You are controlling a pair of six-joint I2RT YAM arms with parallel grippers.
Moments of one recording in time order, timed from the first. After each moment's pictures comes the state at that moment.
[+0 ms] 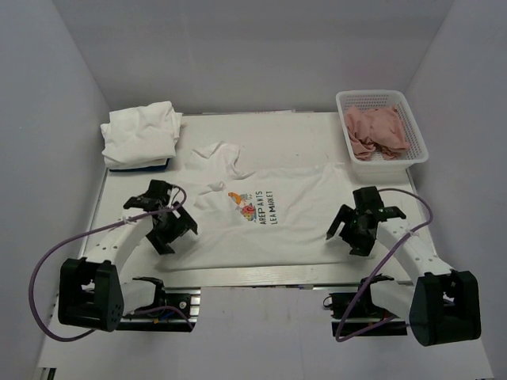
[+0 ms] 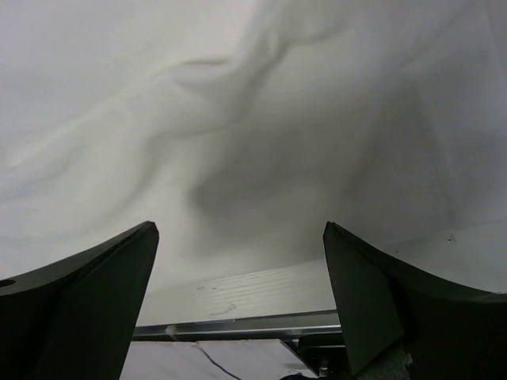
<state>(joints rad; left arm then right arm) -0.15 1.19 0.67 -0.84 0.06 -0.85 0.17 1.09 0.56 -0.74 -0.07 0.69</state>
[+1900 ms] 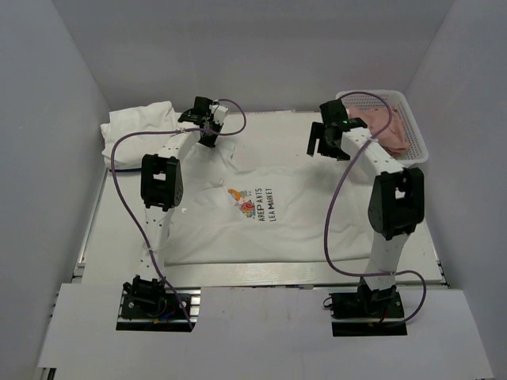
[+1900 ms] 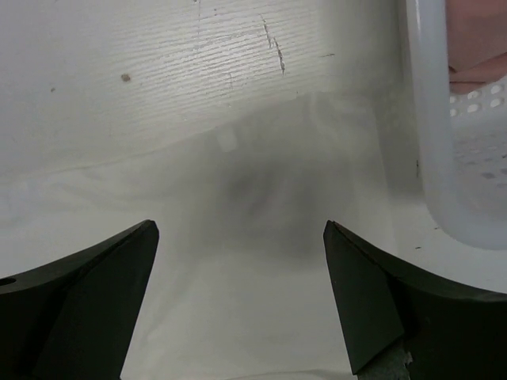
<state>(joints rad) -0.22 2.53 2.26 -0.66 0.05 0.26 0.27 1.91 1.63 -0.72 0.20 0.34</state>
